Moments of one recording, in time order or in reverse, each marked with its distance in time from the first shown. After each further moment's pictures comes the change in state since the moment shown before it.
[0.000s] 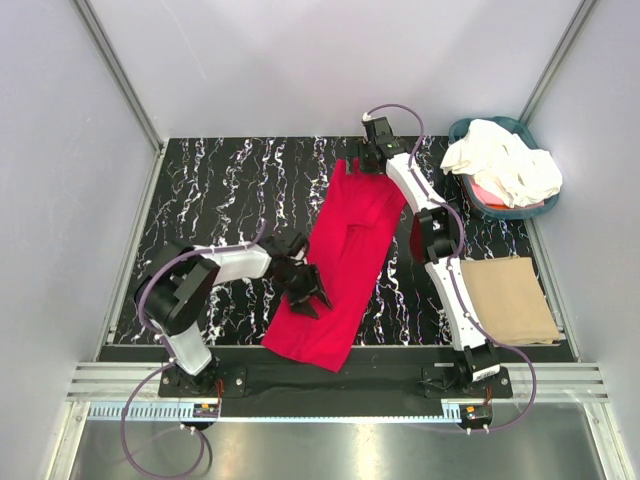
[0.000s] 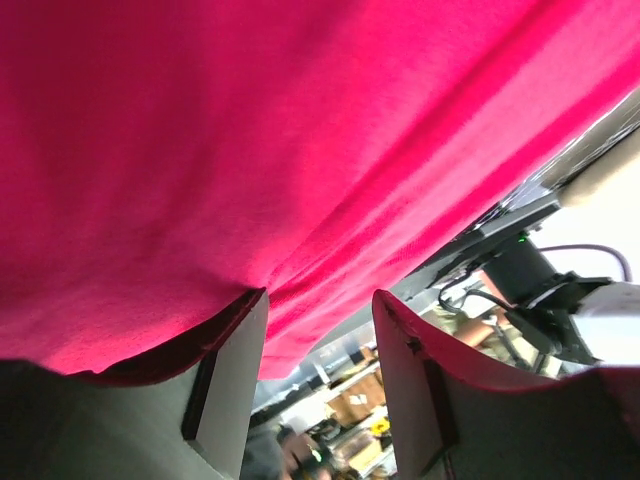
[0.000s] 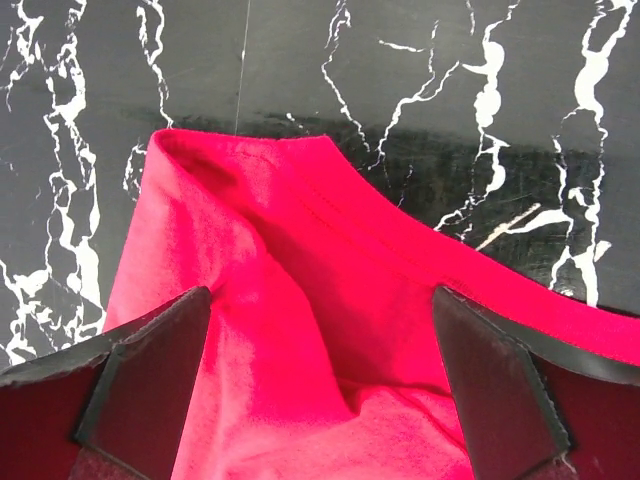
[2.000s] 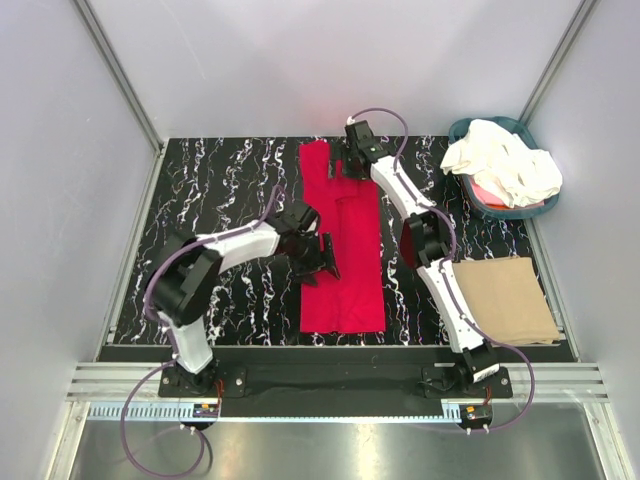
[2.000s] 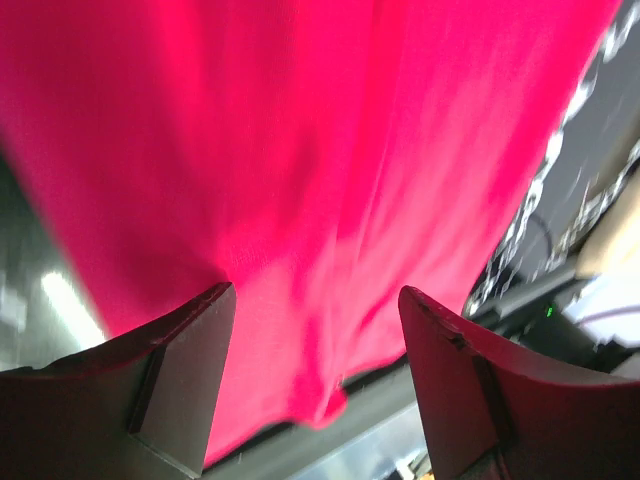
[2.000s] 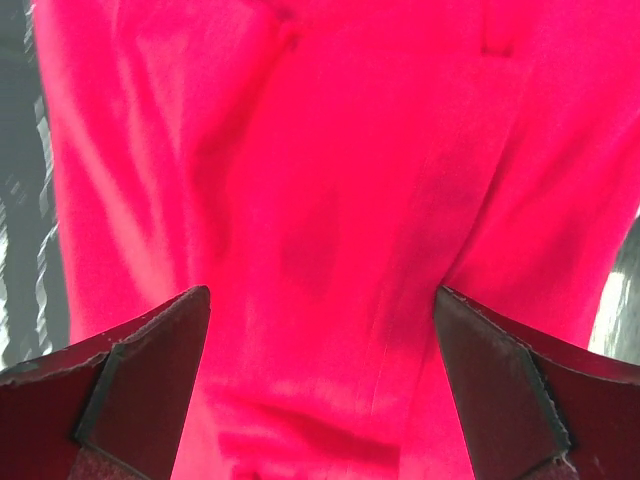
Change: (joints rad) left arm -0.008 0.120 0.300 -0.056 -0.204 0.203; right arm 0.092 0.015 0.052 -0.043 0.029 0.116
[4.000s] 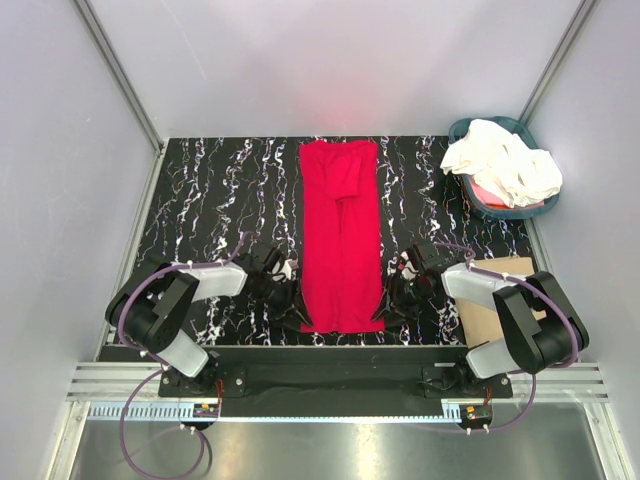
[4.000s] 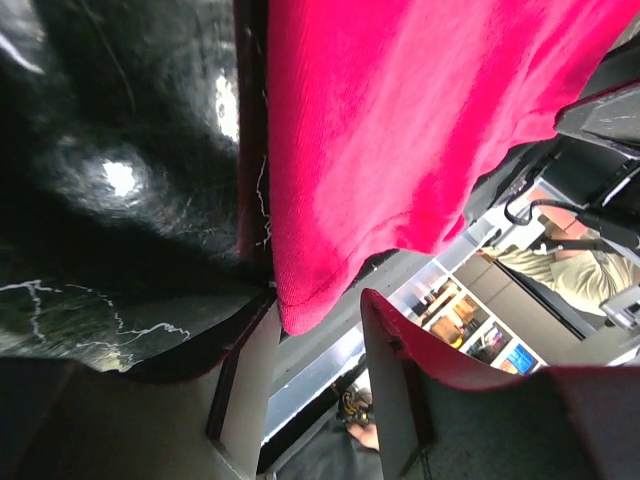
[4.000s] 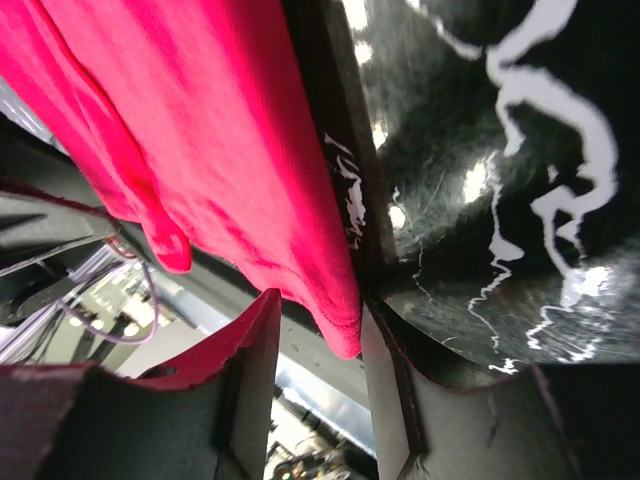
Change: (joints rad) left arm 0.080 -0.277 -0.557 0.170 0.342 0.056; right arm -0.002 -1.382 -2.225 0.367 -0.611 0.369
